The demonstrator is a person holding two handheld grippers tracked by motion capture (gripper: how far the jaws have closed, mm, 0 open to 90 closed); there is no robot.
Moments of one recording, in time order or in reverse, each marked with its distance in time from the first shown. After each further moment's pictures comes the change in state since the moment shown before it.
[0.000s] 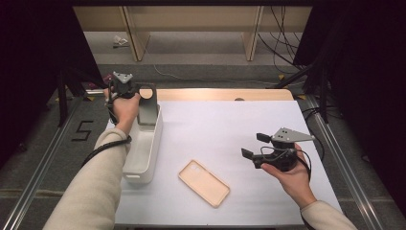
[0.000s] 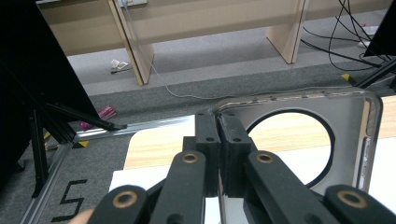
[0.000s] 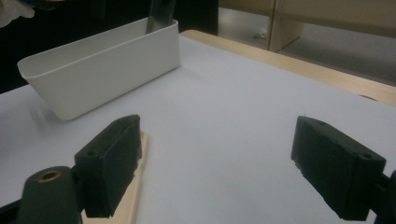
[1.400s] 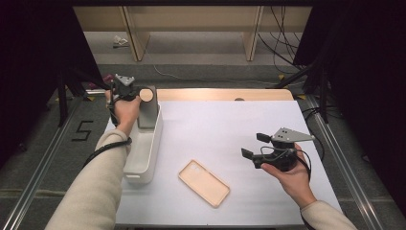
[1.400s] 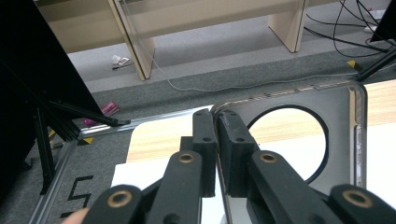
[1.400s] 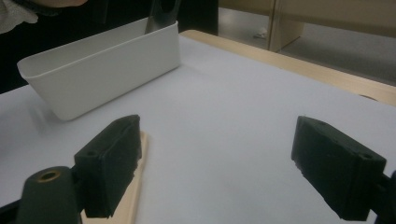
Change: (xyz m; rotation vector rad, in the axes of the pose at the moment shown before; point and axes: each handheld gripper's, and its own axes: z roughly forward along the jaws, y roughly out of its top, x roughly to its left) left arm 0.000 -0.009 0.007 0.029 0.008 0.037; right arm 0.000 0.000 0.000 0.001 0.000 0.001
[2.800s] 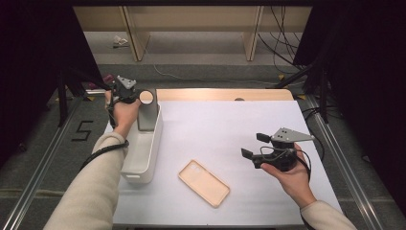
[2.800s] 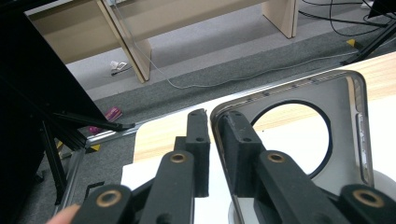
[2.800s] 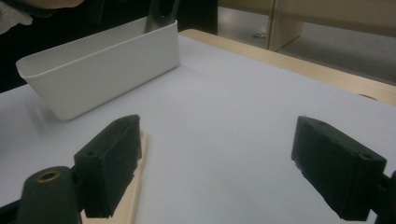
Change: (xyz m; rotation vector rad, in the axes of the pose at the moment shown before) left arm 0.003 -0.006 -0.002 0.014 -0.019 0.100; right arm 0.000 0.000 0.001 0.003 -0.003 -0.001
